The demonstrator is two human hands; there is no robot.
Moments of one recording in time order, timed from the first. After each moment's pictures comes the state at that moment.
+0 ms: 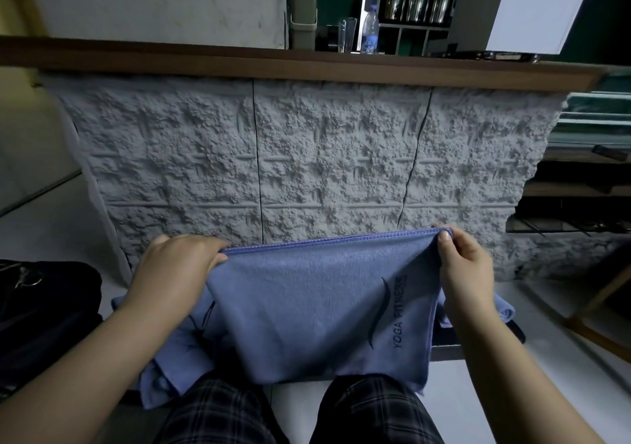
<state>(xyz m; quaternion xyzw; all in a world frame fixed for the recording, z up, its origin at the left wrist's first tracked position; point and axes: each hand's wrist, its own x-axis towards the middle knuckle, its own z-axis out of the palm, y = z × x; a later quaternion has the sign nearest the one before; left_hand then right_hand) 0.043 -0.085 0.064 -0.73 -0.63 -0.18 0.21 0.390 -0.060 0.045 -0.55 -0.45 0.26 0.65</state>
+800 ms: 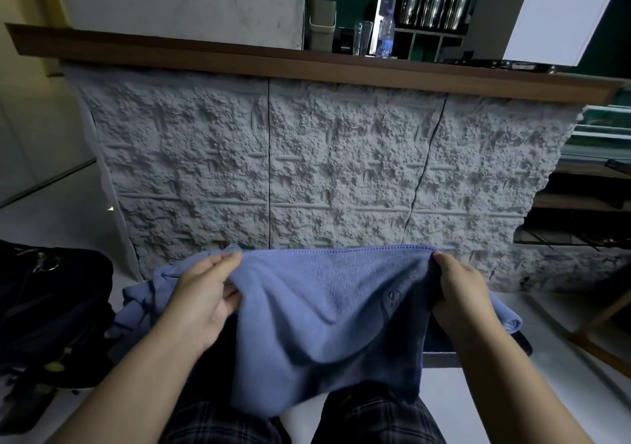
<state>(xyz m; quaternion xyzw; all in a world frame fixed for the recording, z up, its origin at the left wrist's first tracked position) 0.084 -0.111 0.048 -0.23 -0.44 -0.69 -0.53 0.368 -0.078 0.059 -0.67 -0.44 0.30 0.51</state>
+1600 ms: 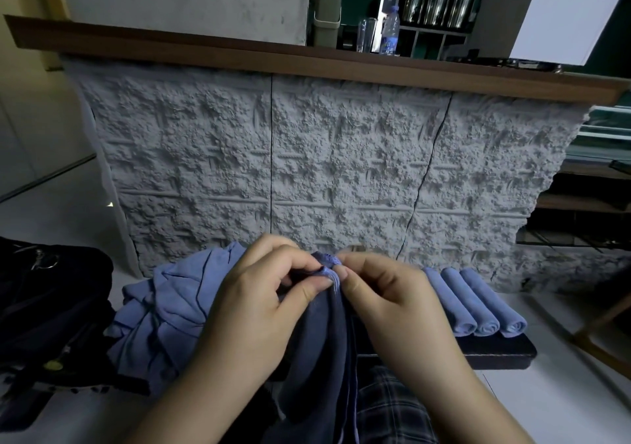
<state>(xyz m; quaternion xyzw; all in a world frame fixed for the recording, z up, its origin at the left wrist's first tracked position) 0.125 -0.161 0.087 -0.70 -0.45 -0.55 -0.09 0.275 -0.155 0.100 -0.38 -0.70 0.36 0.48</state>
